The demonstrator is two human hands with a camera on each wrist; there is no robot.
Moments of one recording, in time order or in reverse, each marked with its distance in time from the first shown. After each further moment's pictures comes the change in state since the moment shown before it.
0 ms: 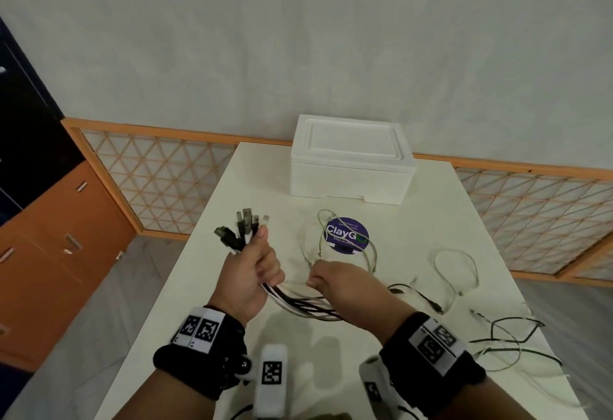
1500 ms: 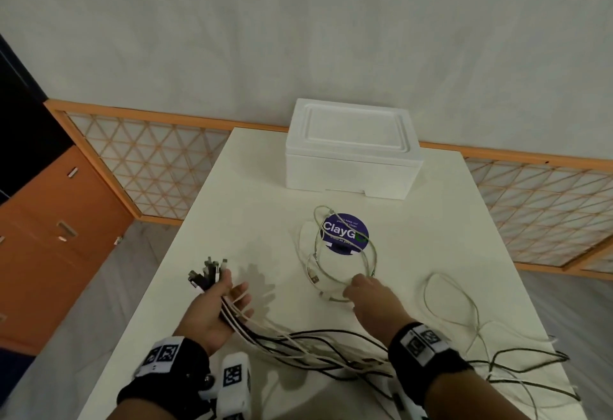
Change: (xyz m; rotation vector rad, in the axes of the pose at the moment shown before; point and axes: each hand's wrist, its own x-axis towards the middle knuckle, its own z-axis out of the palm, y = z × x) left_hand 0.032 -0.038 -0.082 0.011 0.516 -0.357; right_hand 0.016 0.125 0.055 -0.325 -0.130 0.234
